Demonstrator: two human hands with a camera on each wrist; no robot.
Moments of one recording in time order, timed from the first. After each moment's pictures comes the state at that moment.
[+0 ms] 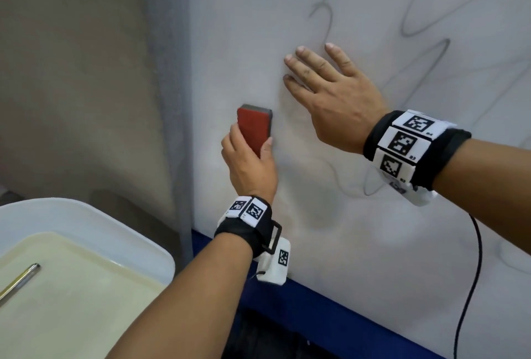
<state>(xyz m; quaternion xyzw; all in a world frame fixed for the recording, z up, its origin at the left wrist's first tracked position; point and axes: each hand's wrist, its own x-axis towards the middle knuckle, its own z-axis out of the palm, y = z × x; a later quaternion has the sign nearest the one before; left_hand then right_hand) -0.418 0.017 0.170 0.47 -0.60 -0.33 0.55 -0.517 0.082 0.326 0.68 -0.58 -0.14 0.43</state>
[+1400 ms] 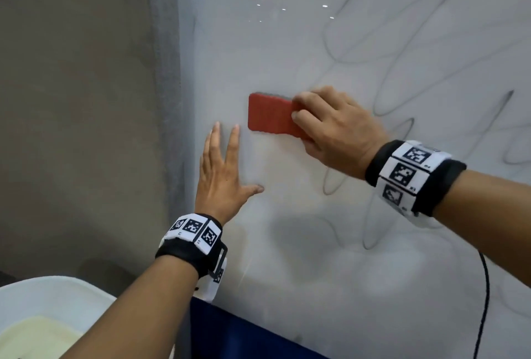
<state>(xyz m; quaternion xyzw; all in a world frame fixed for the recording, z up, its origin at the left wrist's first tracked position) -0.362 -0.063 0.237 0.33 -0.83 -0.12 0.44 -0.523 0.067 0.379 0.70 -0.52 0.01 0.49</state>
